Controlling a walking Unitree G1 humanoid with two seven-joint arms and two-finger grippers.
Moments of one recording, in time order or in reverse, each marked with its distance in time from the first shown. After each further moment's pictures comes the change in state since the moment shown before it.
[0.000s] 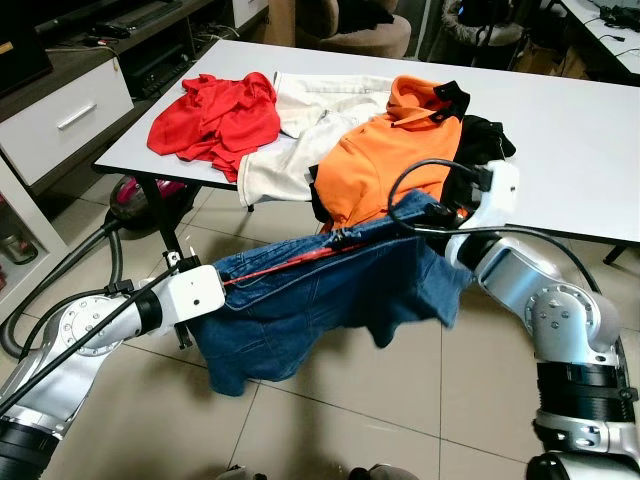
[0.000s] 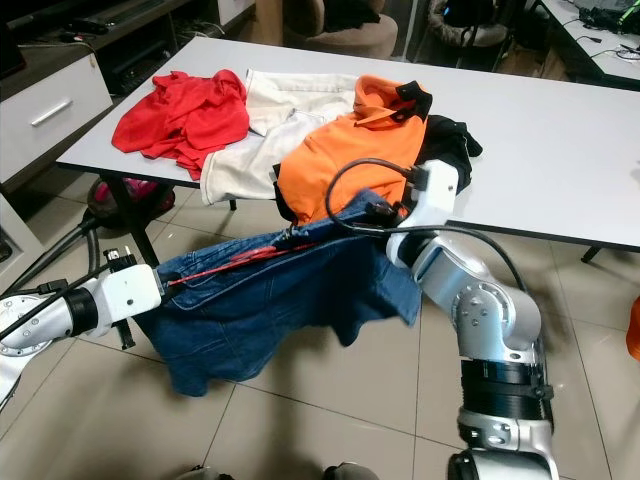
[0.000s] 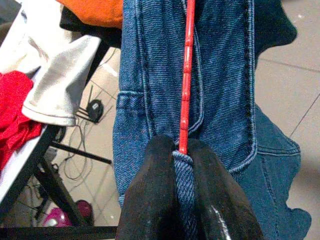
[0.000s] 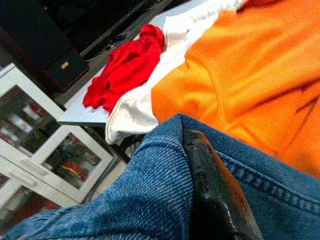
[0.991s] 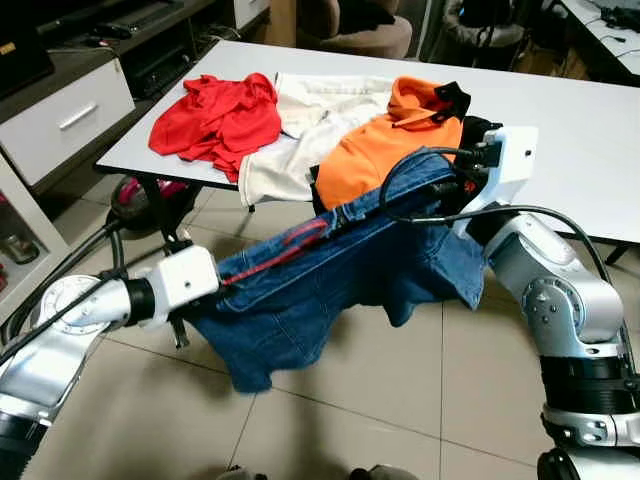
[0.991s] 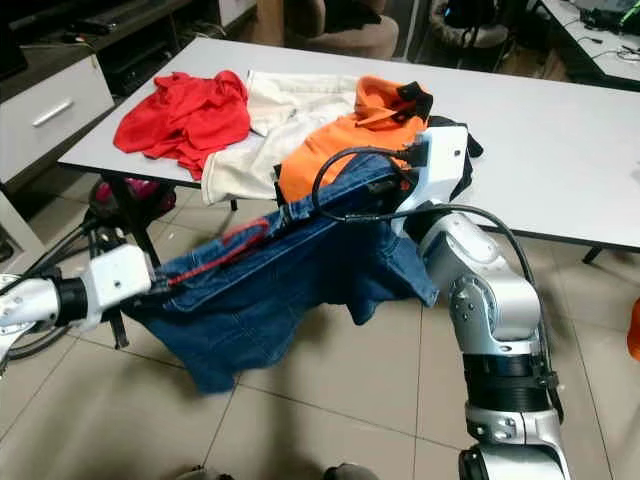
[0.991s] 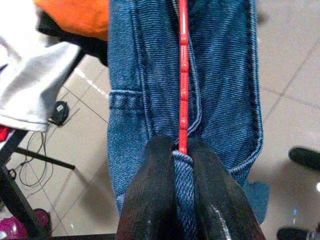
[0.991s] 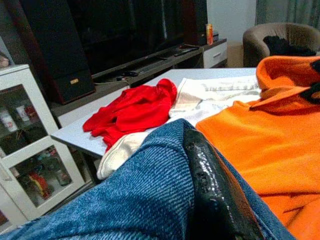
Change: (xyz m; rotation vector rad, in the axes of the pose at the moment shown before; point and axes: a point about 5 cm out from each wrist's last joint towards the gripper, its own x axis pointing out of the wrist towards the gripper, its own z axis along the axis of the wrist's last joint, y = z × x) left arm -0.008 0.009 0.012 -0.095 -0.005 -0.142; right arm 0.002 0.015 0.025 -0.287 -0.185 0.085
